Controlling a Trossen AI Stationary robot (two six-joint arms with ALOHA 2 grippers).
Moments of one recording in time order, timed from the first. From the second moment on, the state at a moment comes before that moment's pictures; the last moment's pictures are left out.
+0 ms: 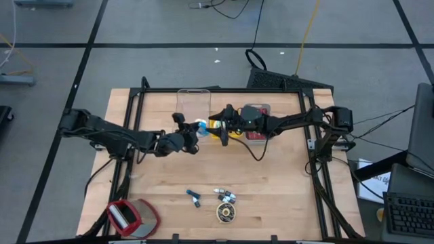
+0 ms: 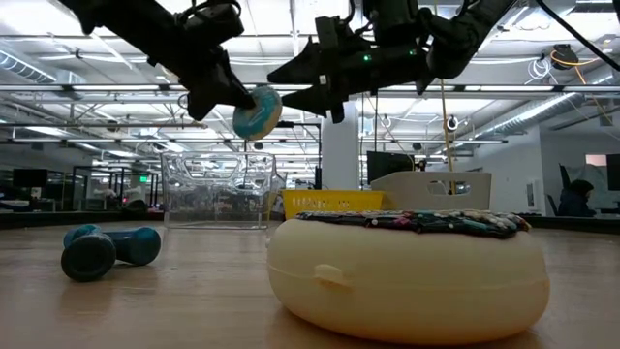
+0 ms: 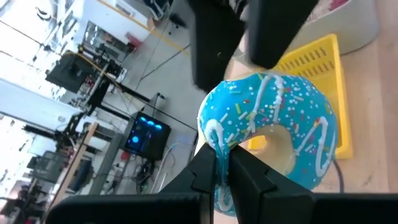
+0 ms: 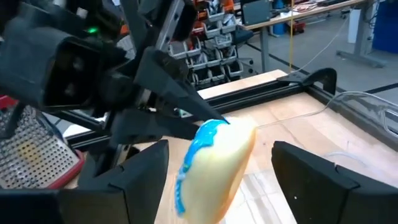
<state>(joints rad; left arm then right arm) -0.13 1.34 0.70 0.18 -0.85 0.51 -0.18 1.72 0.95 0.67 -0.10 0.23</state>
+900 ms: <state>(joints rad) -0.13 1.35 0.70 0.26 -0.76 0.38 -0.18 1.72 0.95 0.61 -0.11 0.14</state>
